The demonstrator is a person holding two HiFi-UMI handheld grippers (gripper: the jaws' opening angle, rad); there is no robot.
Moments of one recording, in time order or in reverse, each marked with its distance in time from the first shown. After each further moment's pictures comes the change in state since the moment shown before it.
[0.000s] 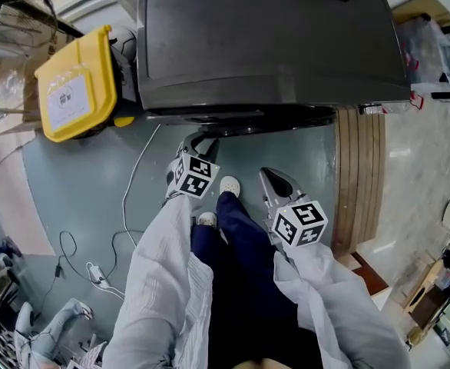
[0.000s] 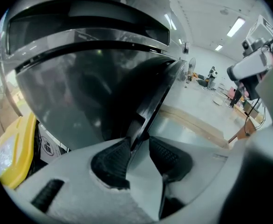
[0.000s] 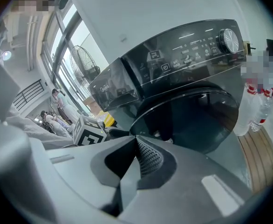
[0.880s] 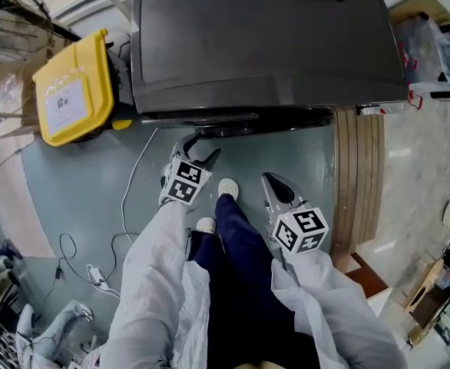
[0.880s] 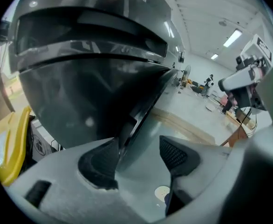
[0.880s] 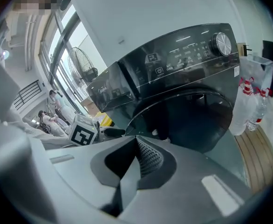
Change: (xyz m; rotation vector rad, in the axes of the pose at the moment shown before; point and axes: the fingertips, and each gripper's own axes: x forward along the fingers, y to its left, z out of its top) left arm -0.013 -0.005 0.012 -0.027 -0.053 -0.092; right arm -0.010 -0.009 0.002 0.012 -0.017 -0.027
